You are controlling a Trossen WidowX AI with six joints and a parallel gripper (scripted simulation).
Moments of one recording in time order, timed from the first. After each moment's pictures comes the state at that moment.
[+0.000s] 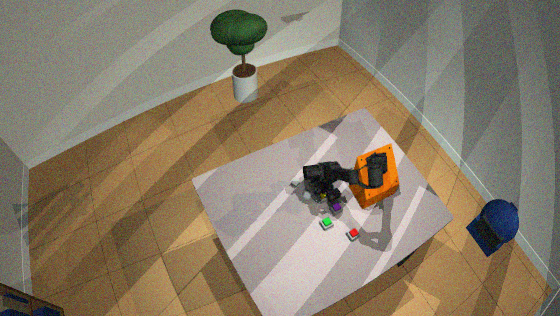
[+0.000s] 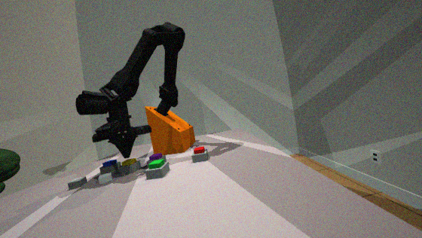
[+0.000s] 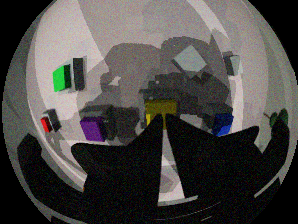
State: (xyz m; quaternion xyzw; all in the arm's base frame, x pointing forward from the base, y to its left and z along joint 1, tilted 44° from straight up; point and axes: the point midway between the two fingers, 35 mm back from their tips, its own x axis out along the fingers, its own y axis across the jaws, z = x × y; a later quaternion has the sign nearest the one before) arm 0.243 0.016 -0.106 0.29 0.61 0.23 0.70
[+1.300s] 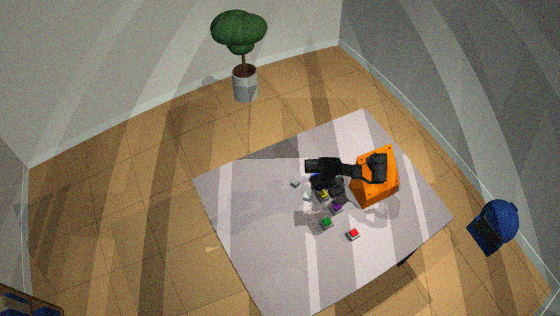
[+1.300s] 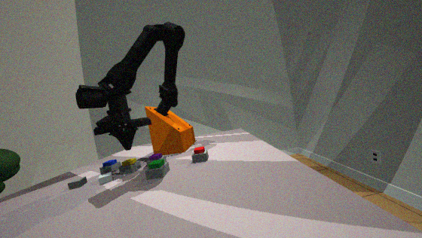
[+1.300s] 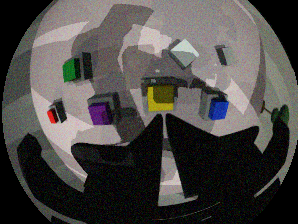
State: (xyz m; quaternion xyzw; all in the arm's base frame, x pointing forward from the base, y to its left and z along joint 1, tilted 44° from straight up) arm 0.230 0.001 -0.088 0.29 0.62 0.23 0.69
